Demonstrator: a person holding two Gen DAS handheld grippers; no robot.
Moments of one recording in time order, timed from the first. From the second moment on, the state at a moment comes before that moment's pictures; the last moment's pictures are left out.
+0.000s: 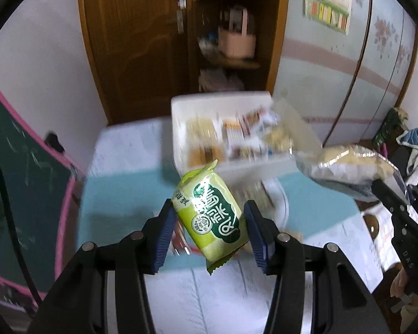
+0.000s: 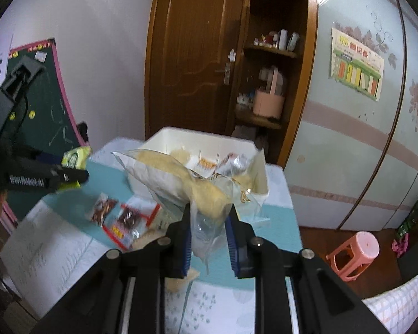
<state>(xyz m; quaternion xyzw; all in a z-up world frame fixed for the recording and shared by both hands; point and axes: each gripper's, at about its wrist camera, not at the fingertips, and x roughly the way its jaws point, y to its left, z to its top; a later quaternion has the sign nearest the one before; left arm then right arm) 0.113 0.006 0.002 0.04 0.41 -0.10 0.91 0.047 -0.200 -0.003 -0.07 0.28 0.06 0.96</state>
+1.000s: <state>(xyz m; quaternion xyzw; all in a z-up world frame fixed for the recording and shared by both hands) 0.309 -0.046 0.054 0.10 0.36 -0.05 0.93 0.247 -0.188 0.091 -0.08 0.21 0.00 0.97</state>
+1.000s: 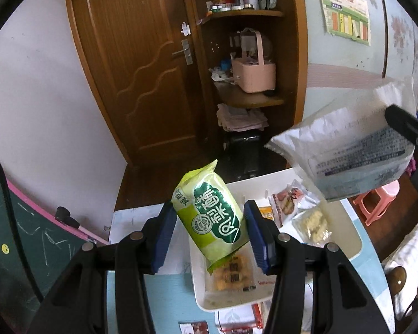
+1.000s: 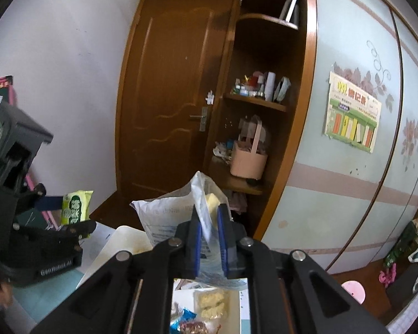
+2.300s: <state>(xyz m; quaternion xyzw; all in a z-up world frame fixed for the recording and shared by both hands) 0.283 -0.070 0.023 0.14 0.38 -0.07 0.91 0.244 -0.193 0.046 -0.06 0.29 -0.01 0.95</state>
